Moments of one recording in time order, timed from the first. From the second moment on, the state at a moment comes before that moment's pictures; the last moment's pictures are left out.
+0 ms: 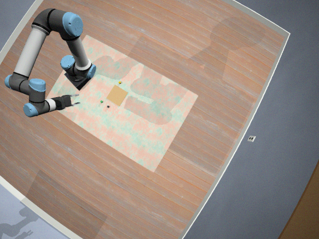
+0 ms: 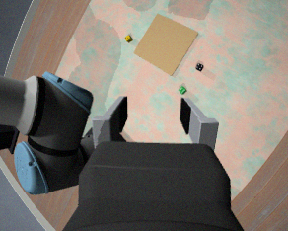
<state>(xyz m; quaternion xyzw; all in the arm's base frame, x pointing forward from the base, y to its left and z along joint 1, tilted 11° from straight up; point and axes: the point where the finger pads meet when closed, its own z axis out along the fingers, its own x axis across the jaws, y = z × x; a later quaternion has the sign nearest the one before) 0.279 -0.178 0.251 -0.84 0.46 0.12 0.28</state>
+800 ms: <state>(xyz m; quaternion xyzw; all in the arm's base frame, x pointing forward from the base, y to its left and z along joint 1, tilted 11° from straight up) 0.375 -0.112 0.118 -0.92 0.37 0.05 0.12</state>
